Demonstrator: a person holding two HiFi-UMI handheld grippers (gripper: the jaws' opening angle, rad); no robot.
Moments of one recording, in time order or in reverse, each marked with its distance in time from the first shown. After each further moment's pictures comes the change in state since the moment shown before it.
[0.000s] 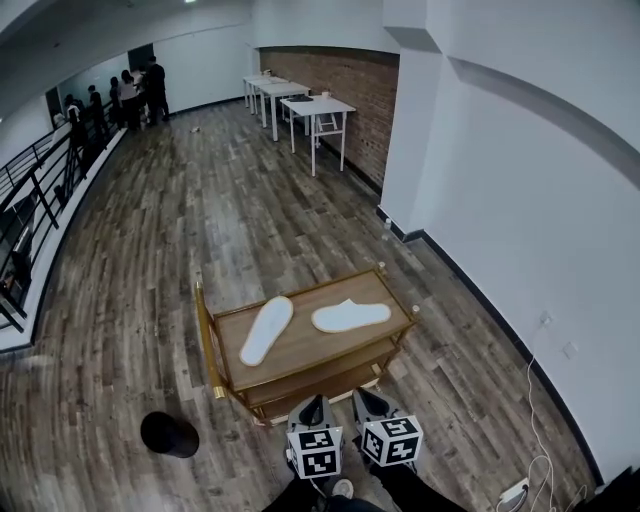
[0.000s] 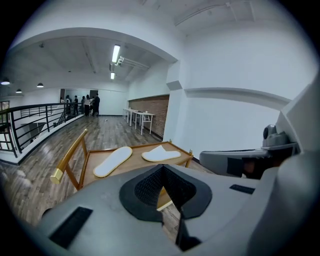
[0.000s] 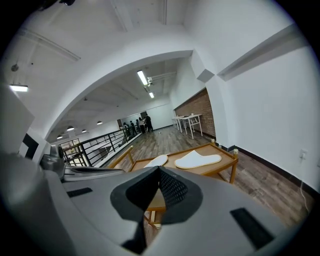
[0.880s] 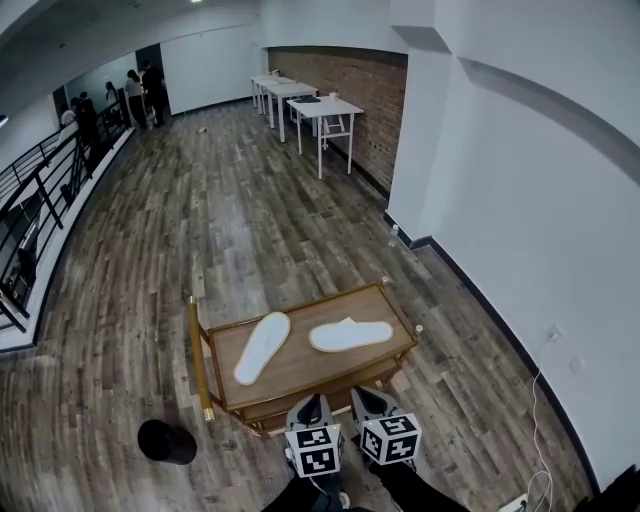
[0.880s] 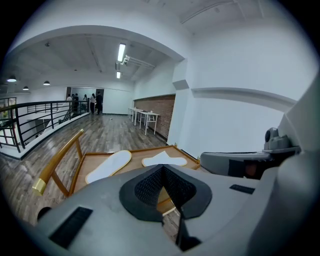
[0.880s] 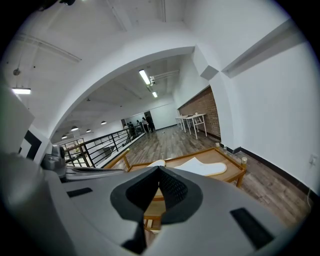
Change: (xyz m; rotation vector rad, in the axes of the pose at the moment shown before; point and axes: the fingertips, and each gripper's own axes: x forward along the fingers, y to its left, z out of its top) left arm 0.063 0.007 0.040 -0.047 -0.007 0.061; right arm 0.056 -0.039 0.036 -0.017 0.006 0.058
